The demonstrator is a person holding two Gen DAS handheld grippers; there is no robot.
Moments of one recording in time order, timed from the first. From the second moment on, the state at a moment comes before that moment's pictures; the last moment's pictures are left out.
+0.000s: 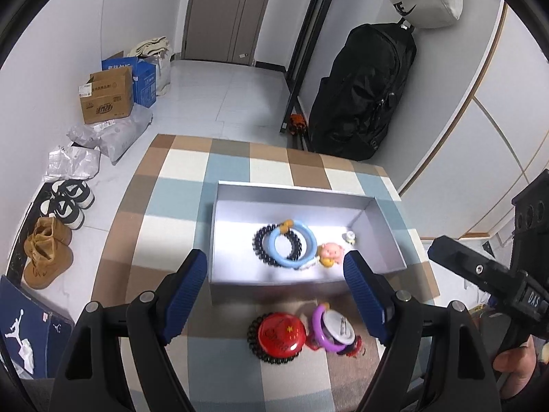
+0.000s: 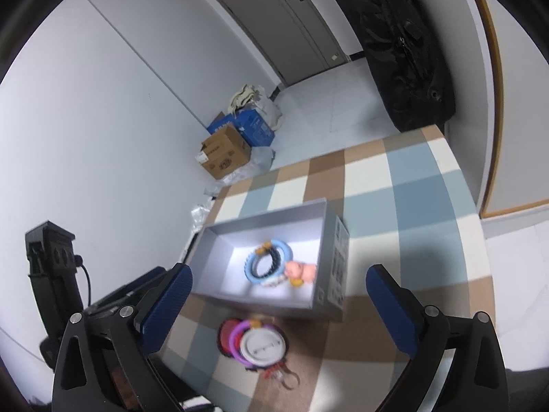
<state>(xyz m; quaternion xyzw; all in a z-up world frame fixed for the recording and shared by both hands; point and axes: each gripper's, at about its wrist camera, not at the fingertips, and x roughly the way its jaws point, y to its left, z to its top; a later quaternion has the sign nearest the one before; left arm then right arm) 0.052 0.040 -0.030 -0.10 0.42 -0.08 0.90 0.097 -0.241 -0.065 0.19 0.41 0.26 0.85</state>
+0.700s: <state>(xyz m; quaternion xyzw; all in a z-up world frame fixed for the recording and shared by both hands) 0.041 0.065 -0.047 -0.16 0.44 -0.06 0.88 0.068 -0.206 -0.099 0.10 0.47 0.30 0.82</state>
